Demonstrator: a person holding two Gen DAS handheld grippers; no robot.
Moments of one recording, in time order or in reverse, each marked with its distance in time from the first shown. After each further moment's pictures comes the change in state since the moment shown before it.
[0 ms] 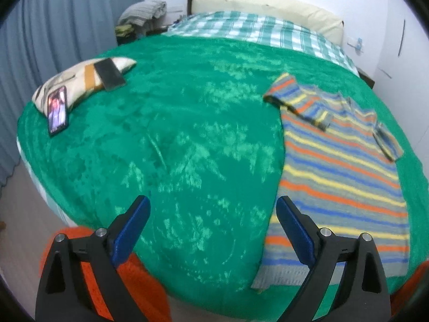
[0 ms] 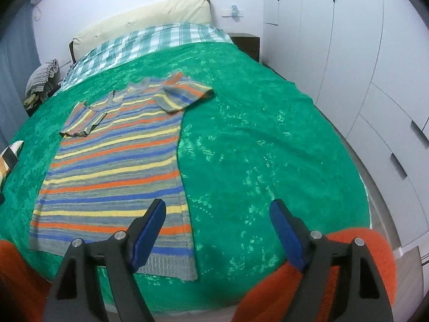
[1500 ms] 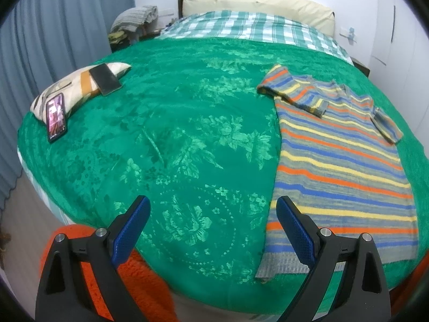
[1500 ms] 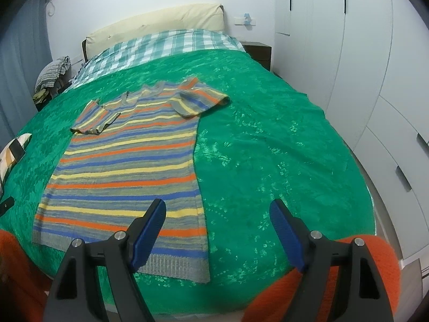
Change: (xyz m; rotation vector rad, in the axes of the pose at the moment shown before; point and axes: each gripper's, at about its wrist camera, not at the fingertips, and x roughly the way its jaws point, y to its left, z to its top) left arm -0.004 -0.007 -0.009 0.063 -0.016 0.006; right arm -0.005 0.017 -0.009 -0.044 -0.027 0.037
